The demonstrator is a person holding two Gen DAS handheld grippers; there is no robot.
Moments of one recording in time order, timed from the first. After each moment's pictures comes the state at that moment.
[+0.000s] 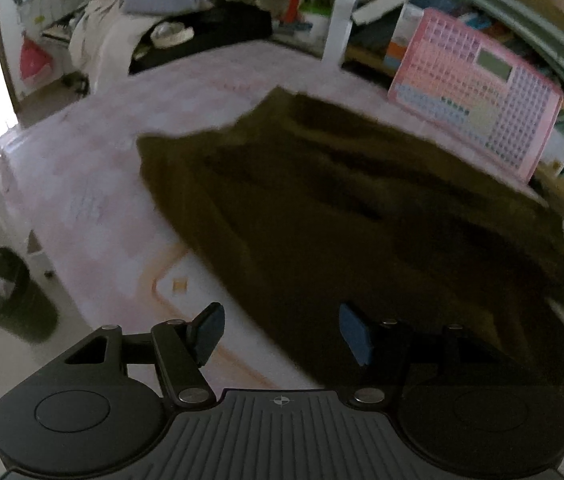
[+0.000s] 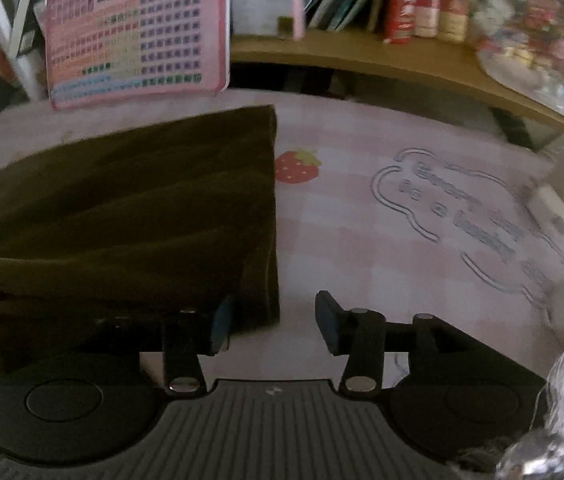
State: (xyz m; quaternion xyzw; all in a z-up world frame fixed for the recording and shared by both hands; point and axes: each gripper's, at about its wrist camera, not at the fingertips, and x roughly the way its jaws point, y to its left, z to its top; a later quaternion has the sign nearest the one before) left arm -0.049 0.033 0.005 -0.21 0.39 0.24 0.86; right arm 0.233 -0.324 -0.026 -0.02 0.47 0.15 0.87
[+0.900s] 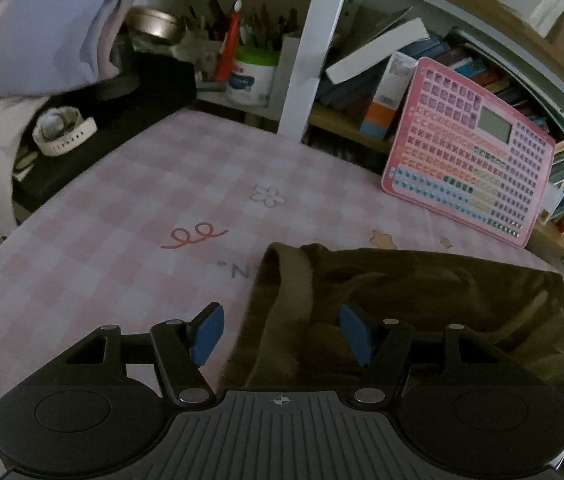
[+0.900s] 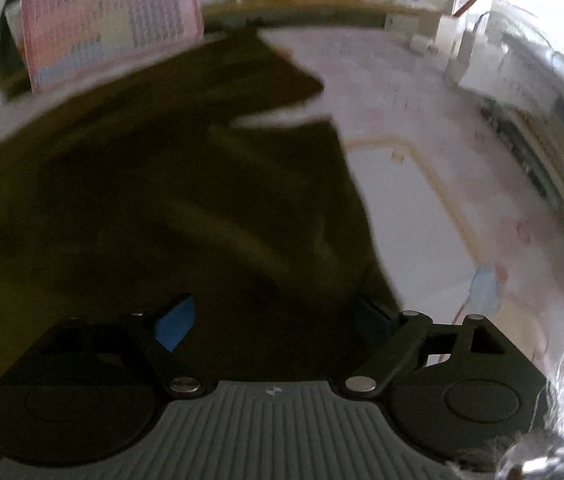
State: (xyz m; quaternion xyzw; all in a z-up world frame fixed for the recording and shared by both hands) left arm 0.089 0.226 -0.008 -0.17 0.37 0.08 0.91; right arm 0.010 -0.193 -0.043 0.05 0.48 -0.06 0.87
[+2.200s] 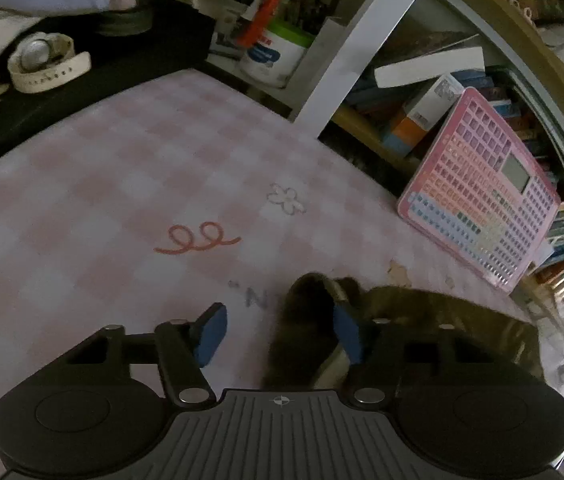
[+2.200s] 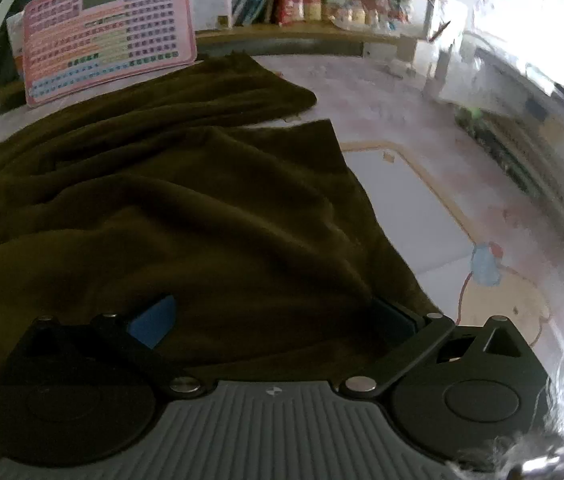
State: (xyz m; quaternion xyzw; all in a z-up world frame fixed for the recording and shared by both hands) left arm 0.132 0.290 -0.048 -0.28 0.37 0.03 0.88; right arm -0.016 -0.172 -0.057 0.05 0.41 -0.10 0.90
